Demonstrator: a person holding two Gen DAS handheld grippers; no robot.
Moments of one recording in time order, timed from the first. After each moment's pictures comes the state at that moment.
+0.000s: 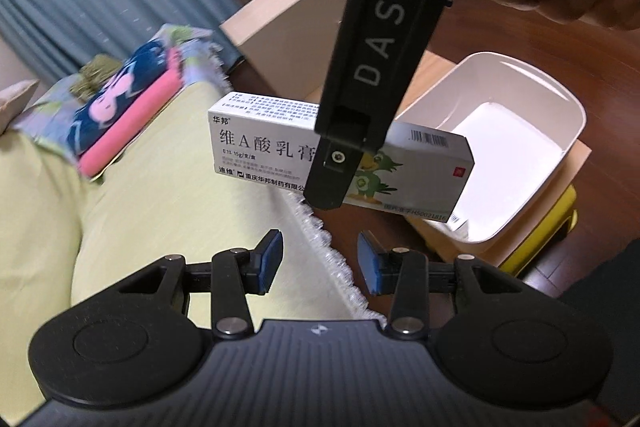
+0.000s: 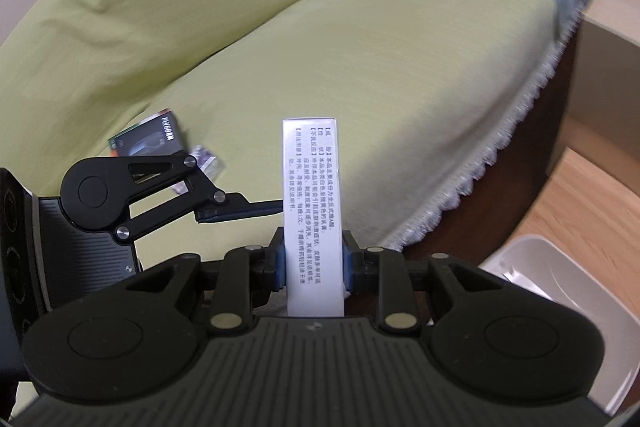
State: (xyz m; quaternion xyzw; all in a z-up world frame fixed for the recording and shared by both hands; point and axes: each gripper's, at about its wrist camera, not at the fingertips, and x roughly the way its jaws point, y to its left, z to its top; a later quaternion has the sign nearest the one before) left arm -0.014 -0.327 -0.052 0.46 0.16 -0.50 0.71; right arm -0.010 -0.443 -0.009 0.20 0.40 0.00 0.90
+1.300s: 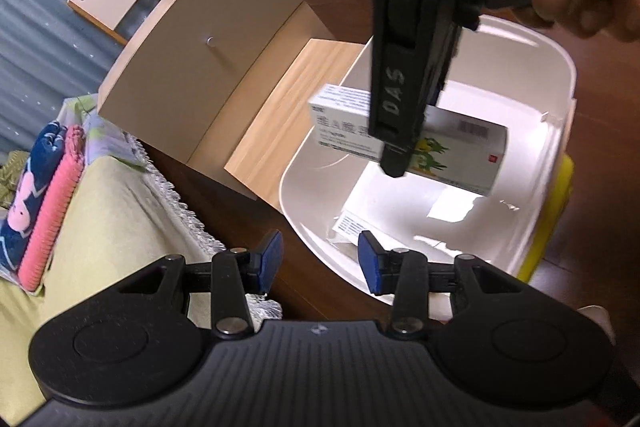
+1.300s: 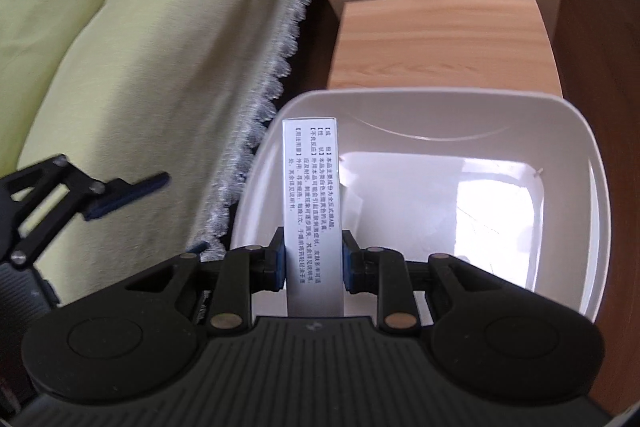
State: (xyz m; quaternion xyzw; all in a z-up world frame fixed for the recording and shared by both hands) left arm -0.036 -0.445 -0.174 0.55 0.10 -0.57 0.61; right arm -0.094 -0.559 -0.181 0.39 0.41 -0.25 0.79
